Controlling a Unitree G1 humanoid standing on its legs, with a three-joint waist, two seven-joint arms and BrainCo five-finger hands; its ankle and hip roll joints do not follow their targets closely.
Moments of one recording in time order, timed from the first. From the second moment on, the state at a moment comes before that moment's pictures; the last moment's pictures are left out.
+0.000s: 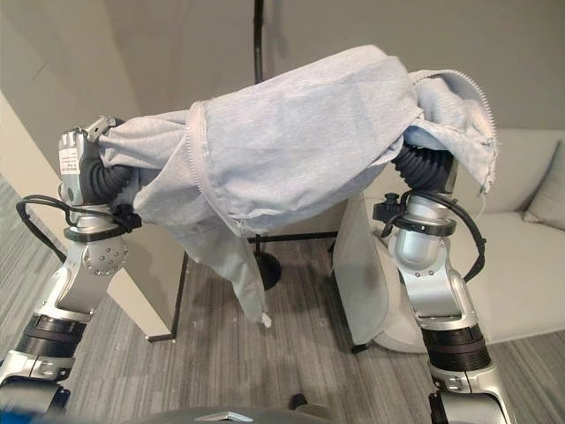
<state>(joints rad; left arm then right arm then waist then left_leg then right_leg) -0.31 0.55 -0.07 0.00 0.57 -0.23 0.71 -0.29 -0.53 -0.02 -0.30 -0.28 -0.13 -0.52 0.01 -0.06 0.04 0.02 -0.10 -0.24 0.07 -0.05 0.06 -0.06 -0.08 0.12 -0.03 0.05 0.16</state>
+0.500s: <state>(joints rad) -0.42 0.57 -0.16 0.01 0.57 -0.20 0.70 -0.23 -0.59 -0.07 -0.25 -0.31 -0.15 -0.54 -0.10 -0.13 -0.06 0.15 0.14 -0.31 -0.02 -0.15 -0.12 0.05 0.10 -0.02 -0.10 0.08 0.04</state>
